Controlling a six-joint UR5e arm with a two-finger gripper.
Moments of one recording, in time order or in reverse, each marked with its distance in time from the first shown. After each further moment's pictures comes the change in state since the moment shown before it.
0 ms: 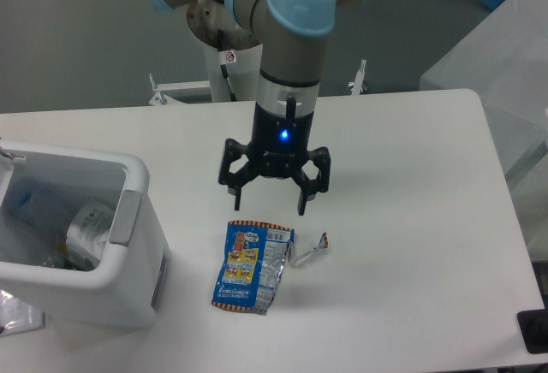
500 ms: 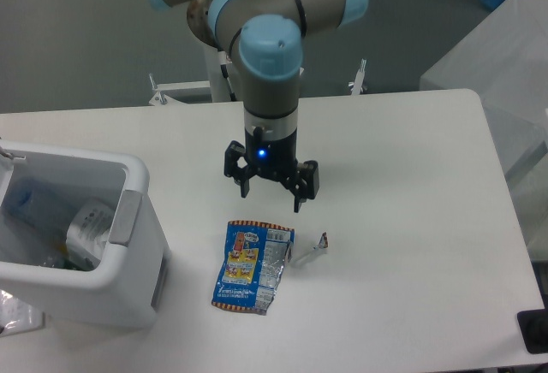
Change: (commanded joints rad) arm -0.089 -0.078 -0.055 0.008 0.169 0.339
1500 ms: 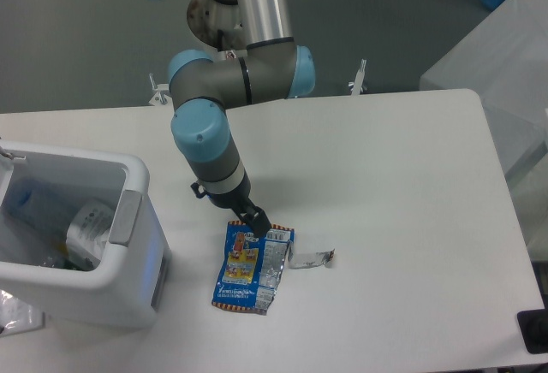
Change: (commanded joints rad) arm -0.126 -0.150 -0.021 0.049 0.145 0.068
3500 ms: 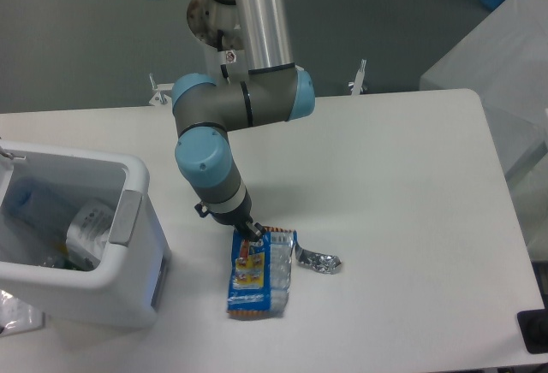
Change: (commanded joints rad) arm 0.002 -0.060 0.049 0.009 0.002 -0.052
